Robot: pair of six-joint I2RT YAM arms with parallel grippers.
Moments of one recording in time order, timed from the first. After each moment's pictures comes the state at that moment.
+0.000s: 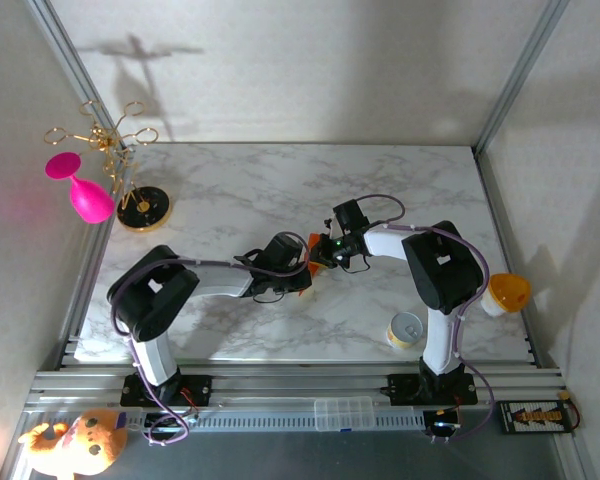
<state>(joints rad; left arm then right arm) -0.75 1.80 0.87 0.05 0.19 -0.88 0.51 1.95 1.09 -0.21 -0.54 0.66</state>
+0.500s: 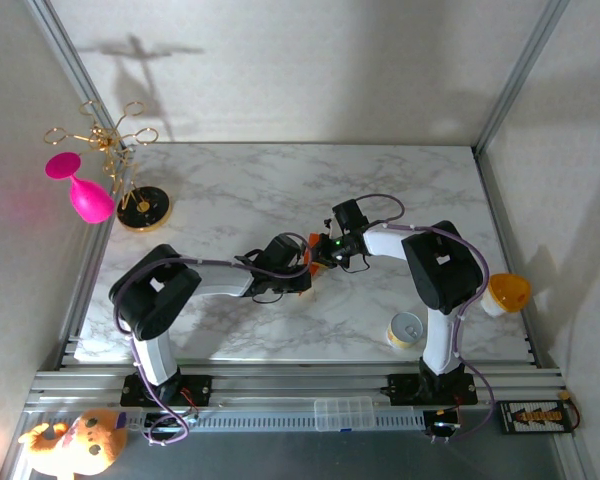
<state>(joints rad) -0.75 1.81 0.86 0.04 0.22 -0.74 0.51 1.96 1.10 -0.23 -0.53 0.66</state>
